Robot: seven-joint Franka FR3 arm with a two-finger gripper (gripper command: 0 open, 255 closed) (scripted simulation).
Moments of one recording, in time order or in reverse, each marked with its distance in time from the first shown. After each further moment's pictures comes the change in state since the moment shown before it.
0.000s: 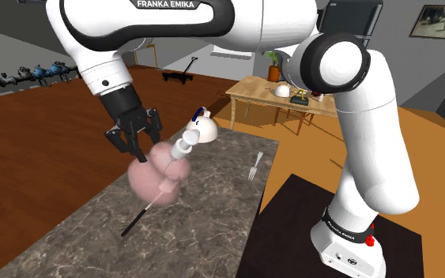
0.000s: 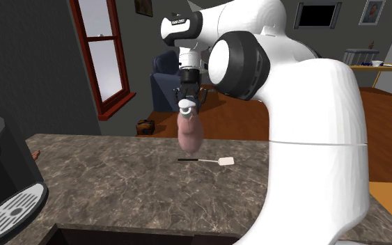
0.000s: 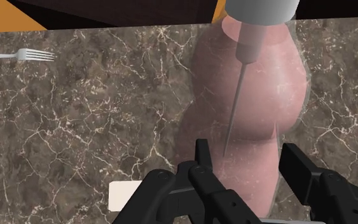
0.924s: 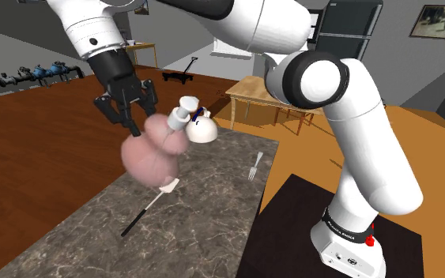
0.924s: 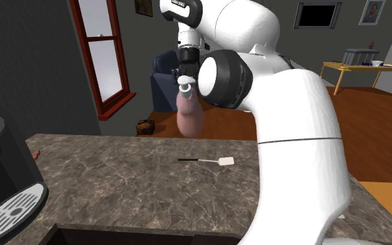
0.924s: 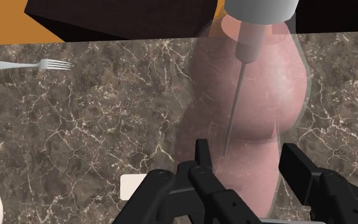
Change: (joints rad) arm 0.075 0.136 -0.003 0.423 -0.032 -0.283 0.032
